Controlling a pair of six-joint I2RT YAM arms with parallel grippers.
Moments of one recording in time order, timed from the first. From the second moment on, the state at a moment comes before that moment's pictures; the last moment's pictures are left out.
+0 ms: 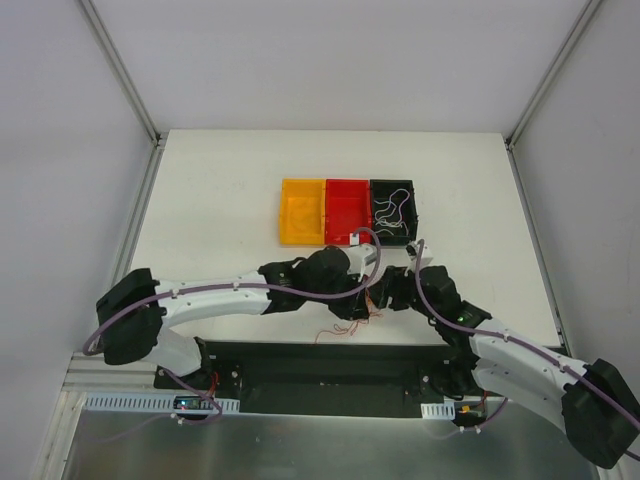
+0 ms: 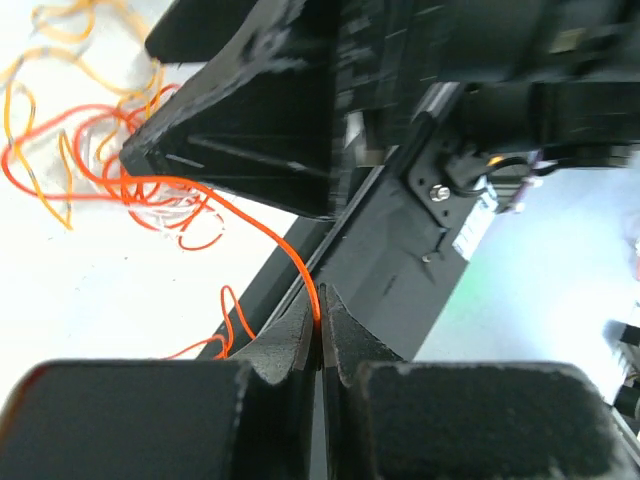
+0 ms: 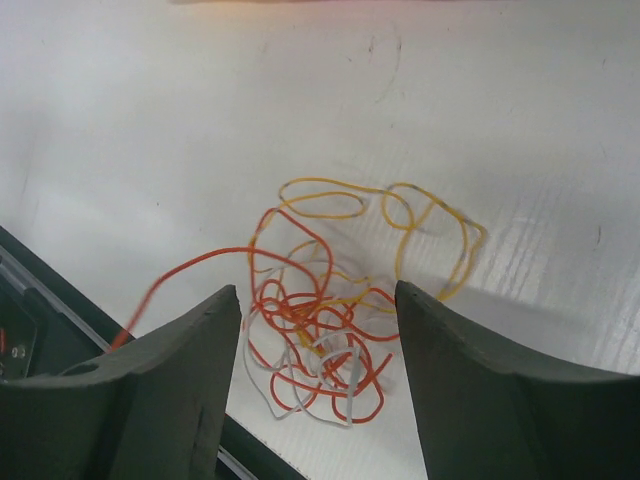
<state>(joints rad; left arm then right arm) -1.15 1.48 0.92 -0.14 0.23 -0.62 0.70 0.83 0.23 0.11 -0.05 0.63</state>
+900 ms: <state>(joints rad) -1.09 1.30 1.90 -0.83 -0.08 -0.41 0.81 1.23 0.33 0.33 0.24 0.80</state>
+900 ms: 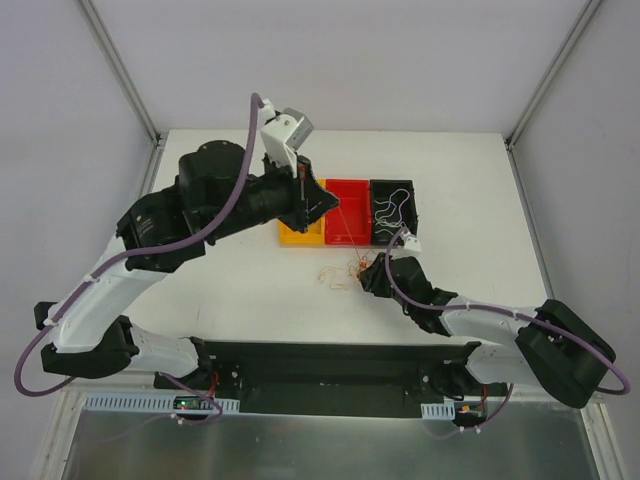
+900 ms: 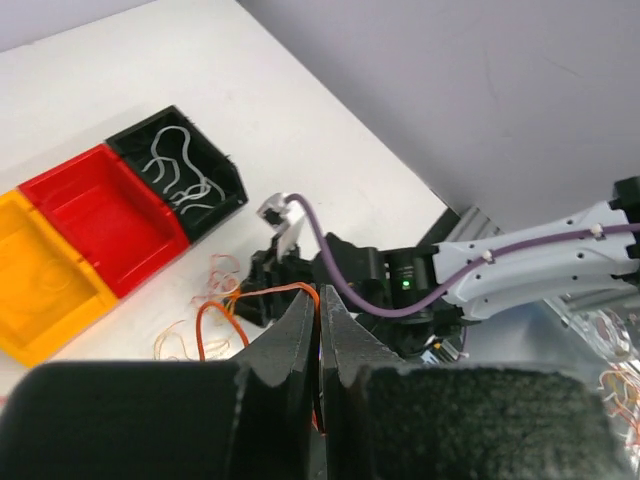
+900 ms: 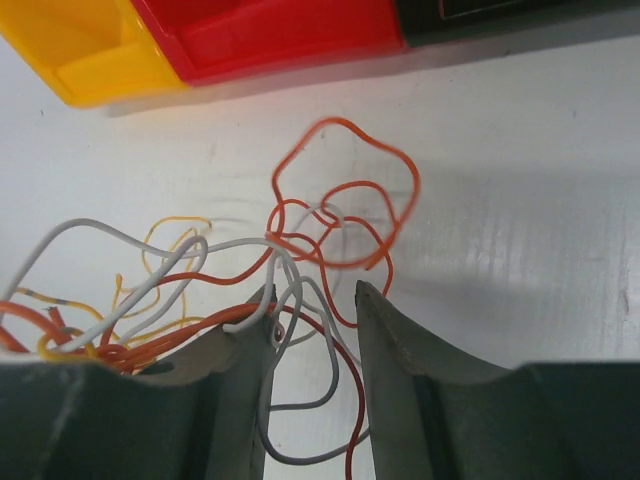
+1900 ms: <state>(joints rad) -1.01 1.20 1.70 -0.80 -0.10 -0.39 0.78 1.03 0.30 0.13 0.03 0.63</state>
